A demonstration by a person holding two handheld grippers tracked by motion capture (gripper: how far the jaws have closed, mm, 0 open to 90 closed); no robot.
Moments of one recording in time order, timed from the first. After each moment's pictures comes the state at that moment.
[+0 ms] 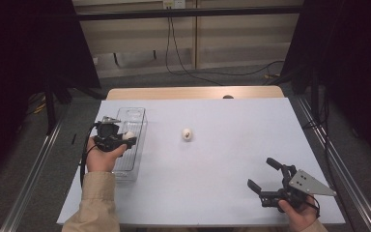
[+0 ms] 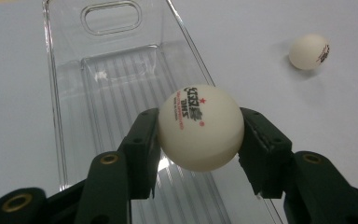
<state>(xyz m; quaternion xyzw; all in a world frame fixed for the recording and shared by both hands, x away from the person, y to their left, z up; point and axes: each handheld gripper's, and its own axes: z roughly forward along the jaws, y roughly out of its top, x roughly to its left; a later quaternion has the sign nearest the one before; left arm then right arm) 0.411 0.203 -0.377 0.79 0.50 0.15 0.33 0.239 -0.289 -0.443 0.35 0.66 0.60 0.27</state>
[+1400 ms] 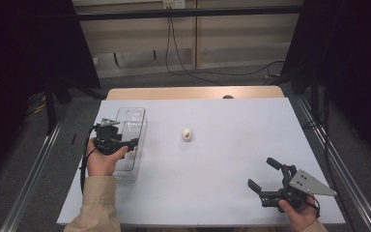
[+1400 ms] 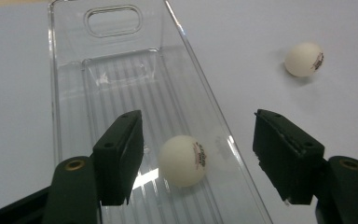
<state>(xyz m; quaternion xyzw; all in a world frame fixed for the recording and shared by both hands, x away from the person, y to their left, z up) 0.401 0.199 -0.377 0.78 0.51 0.16 0.34 0.239 -0.289 -0.442 0.35 0.66 0.60 0.27</state>
